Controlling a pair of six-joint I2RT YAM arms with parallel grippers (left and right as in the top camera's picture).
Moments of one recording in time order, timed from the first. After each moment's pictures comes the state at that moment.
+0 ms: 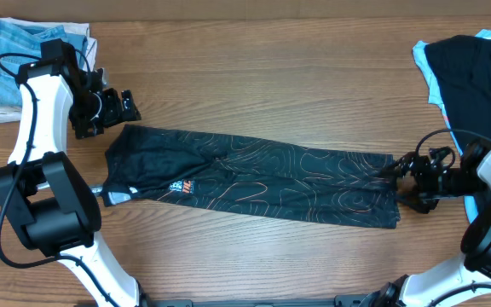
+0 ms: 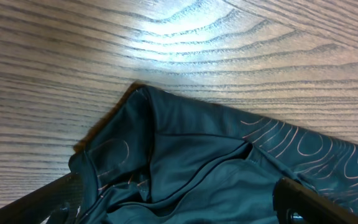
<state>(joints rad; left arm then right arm) 0.26 2.05 1.72 -1.13 0.26 -0.02 -0.57 1.86 1.01 -0.92 -0.66 0.11</state>
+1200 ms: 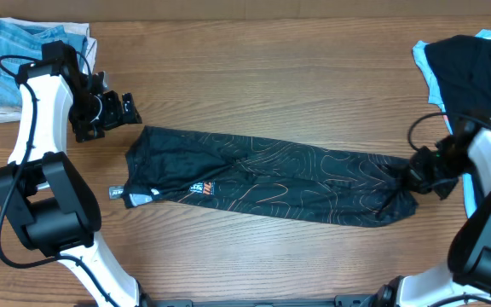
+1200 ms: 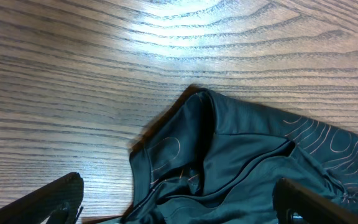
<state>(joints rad) 0.26 2.05 1.72 -1.17 0.26 -0.02 -0.37 1.75 1.17 -1.11 -0.19 0.38</state>
